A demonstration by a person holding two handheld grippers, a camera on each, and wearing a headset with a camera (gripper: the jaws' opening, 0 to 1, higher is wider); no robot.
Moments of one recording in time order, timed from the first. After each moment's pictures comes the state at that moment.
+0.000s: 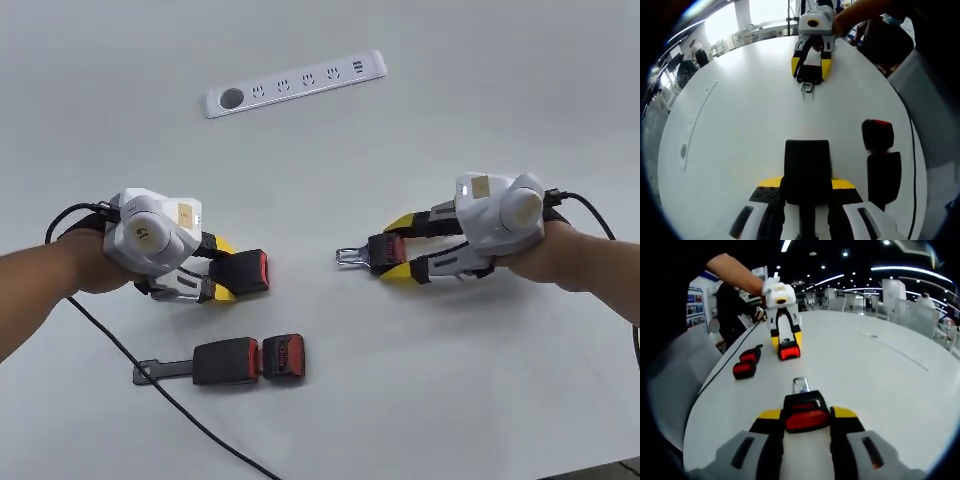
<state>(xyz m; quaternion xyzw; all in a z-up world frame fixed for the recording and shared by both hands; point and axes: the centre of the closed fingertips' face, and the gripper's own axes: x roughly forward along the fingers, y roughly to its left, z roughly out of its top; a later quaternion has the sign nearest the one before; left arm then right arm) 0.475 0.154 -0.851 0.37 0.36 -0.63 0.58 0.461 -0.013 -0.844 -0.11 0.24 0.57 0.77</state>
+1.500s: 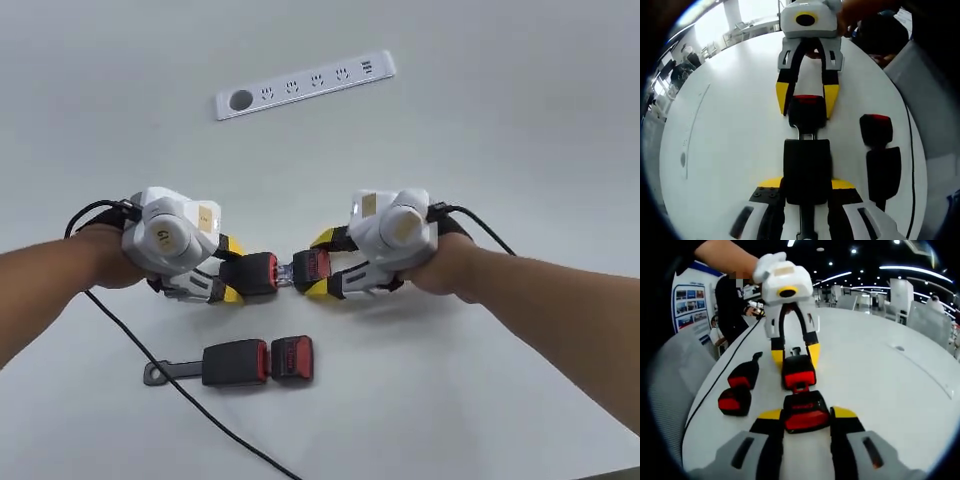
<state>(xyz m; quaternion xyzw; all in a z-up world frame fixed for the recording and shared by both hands) 0.476 0.155 -0.852 0.41 0.36 -0.63 0.55 0.470 0.085 -0.852 -0.14 0.25 0.59 0.75</state>
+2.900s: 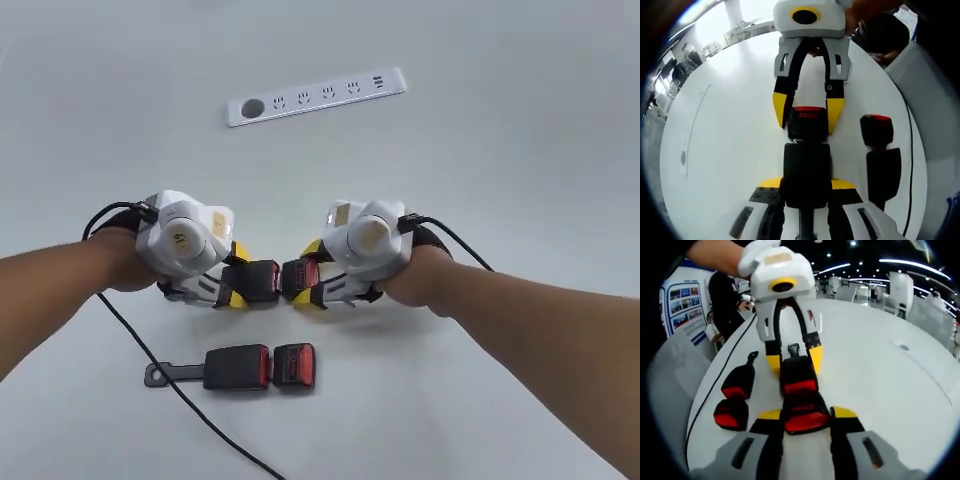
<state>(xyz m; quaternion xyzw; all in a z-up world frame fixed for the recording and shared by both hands) 0.476 0.156 -0.854 0.40 0.37 -0.63 0.56 0.472 0.109 -0.853 -0.16 0.29 0.57 0.75</state>
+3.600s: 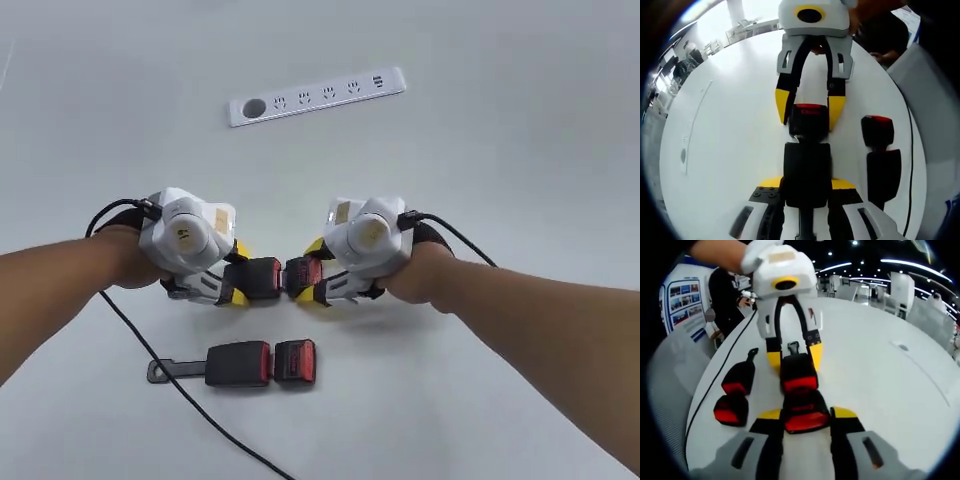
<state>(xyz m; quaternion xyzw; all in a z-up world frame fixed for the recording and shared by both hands) 0.475 0.157 -0.853 0.40 0.37 -0.62 0.56 0.471 0.103 -0.854 -0.17 0.29 0.57 0.75</state>
